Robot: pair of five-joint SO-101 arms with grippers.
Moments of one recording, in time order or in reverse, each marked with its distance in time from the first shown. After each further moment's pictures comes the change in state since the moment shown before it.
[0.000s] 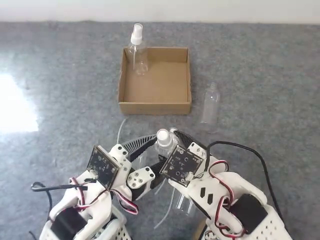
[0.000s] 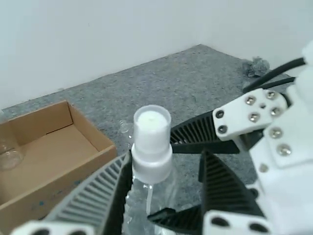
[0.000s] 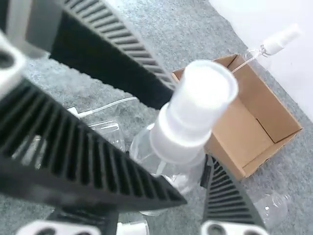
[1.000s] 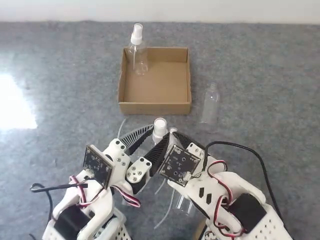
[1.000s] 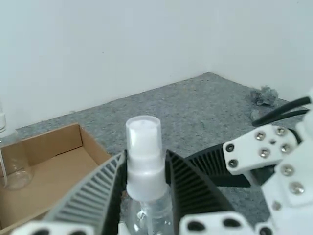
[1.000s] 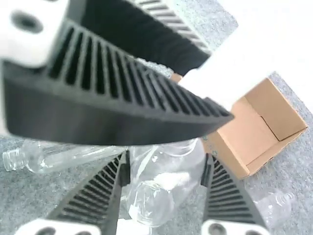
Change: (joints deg) left arm -2.7 0.0 2.6 -8.2 0.4; right arm -0.5 0.4 0.0 0.0 0.0
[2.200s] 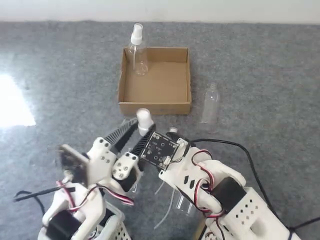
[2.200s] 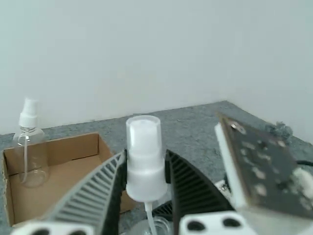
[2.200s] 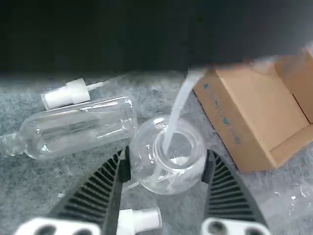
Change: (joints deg) left arm -6.0 0.0 -5.8 1.6 6.1; right arm -0.5 16.3 0.0 -6.7 0.0
